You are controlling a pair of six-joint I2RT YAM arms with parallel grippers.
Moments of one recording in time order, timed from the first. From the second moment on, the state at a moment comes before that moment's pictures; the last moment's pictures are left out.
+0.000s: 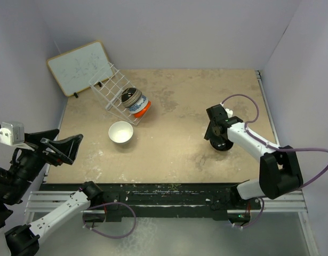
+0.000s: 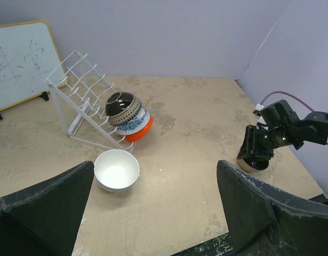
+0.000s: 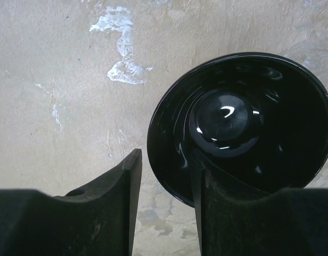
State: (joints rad) left arm -0.69 0.49 1.54 -1.04 -0.34 -0.30; right arm 0.36 1.41 0.89 -0.64 0.27 0.69
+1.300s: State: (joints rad) left arm -0.69 0.45 1.53 -1.07 -0.35 -0.32; right arm 0.36 1.44 0.90 -0.61 0.32 0.59
